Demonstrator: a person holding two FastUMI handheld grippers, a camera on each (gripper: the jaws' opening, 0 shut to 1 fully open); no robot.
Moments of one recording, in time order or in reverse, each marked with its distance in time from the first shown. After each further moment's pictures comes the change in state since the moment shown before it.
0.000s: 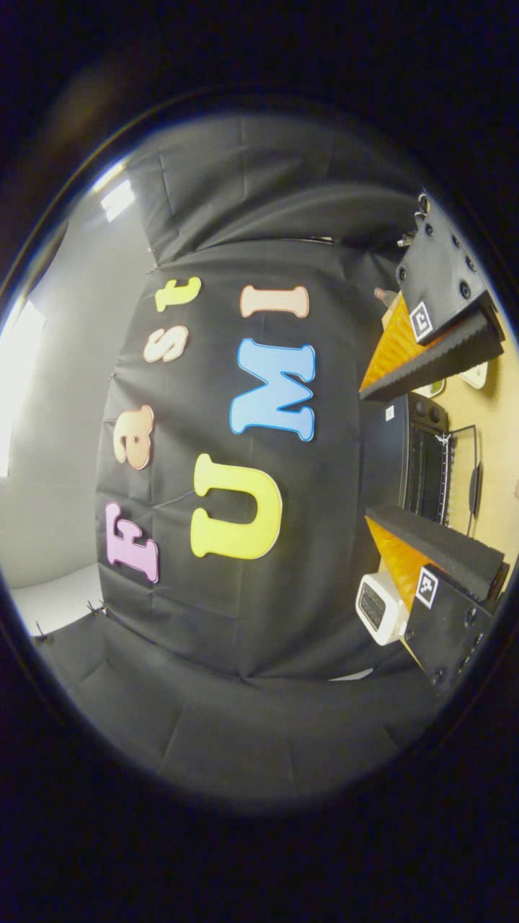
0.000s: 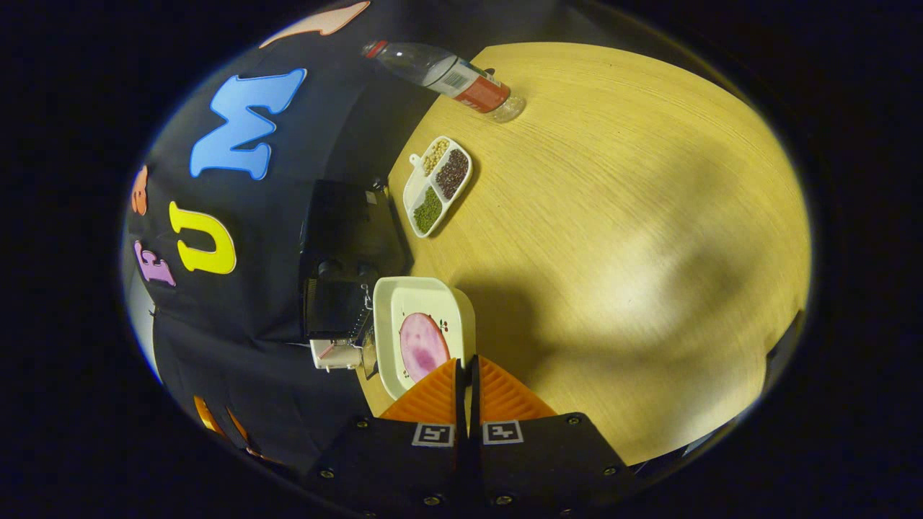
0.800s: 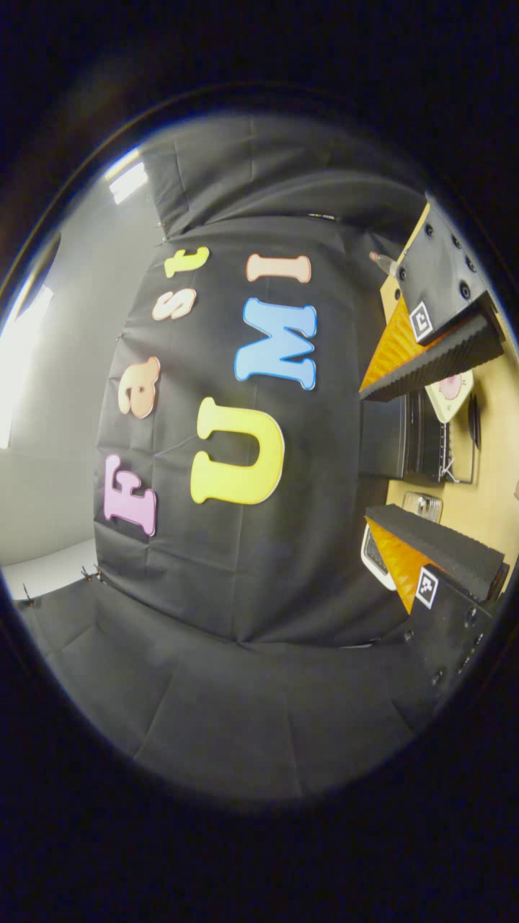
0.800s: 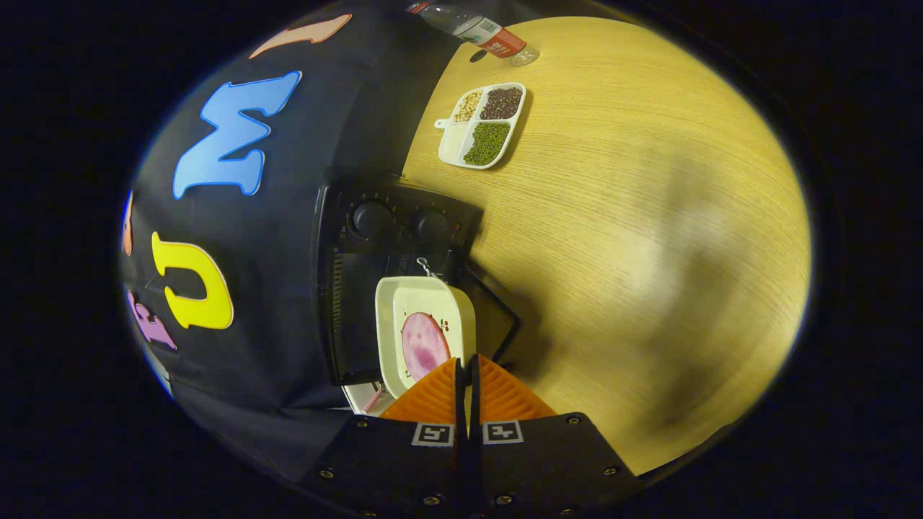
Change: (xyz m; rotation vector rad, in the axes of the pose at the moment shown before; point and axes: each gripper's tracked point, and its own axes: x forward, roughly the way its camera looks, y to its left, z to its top) left arm -0.022 0.157 0.005 -0.019 0.002 0.091; right arm 0.147 0.160 -0.074 0.325 -0.206 0.016
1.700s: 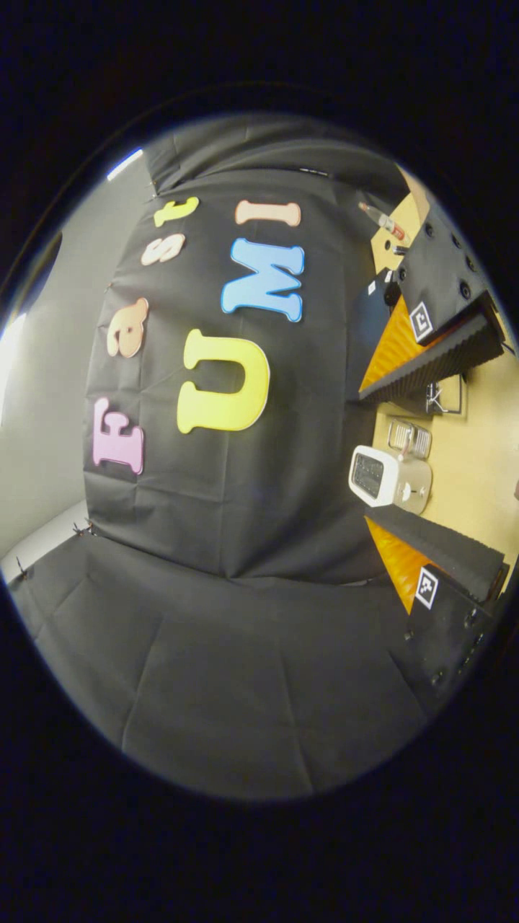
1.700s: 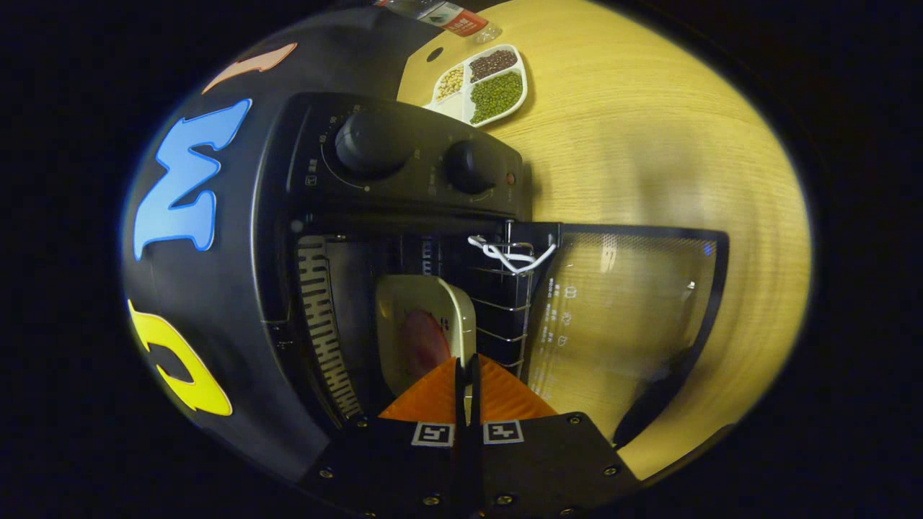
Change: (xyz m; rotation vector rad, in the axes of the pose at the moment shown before) left arm -0.015 0.102 -0.015 0.006 0.071 0.191; right arm 0.142 0.090 -0.008 0.304 -0.230 -0.012
